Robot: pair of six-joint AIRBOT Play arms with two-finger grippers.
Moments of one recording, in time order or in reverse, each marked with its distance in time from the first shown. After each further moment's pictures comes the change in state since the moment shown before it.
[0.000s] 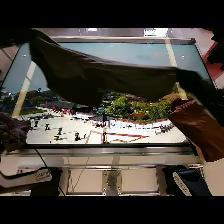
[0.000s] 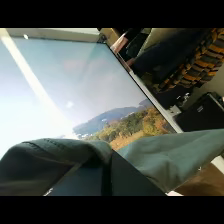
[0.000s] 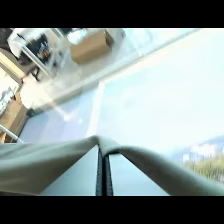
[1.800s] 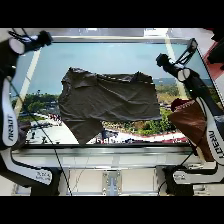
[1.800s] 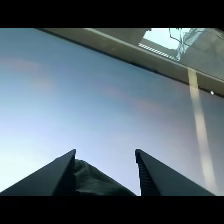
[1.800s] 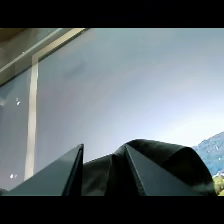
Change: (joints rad) left arm -0.292 -0.305 0.034 0.994 0.740 -0.579; right arm -0.077 -0.940 0.390 0.003 -0.244 -0.049
